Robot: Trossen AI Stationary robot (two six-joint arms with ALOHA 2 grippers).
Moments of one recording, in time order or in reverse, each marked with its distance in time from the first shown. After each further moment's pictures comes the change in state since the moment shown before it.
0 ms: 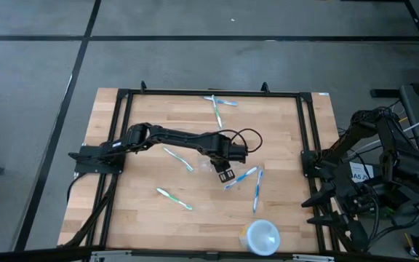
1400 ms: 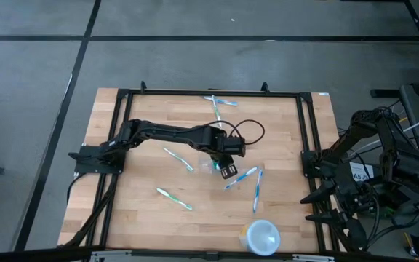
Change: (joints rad) left arm 0.004 -0.117 -0.001 0.063 -0.033 0.024; right arm 0.000 -0.001 0.000 0.003 0.052 -0.026
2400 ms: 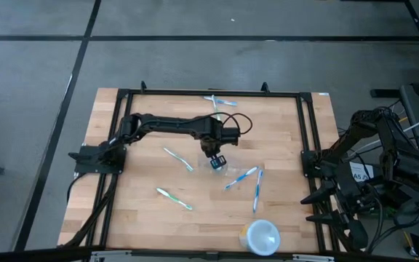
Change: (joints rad) left arm 0.101 -0.003 -0.100 -0.156 0.075 0.026; right arm 0.000 0.000 0.000 0.035 0.008 -0.057
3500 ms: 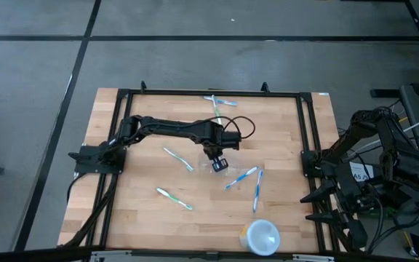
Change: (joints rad) left arm -0.031 -0.002 -0.008 0.062 -0.051 0.008; right arm 0.000 0.000 0.000 0.000 0.018 -0.014
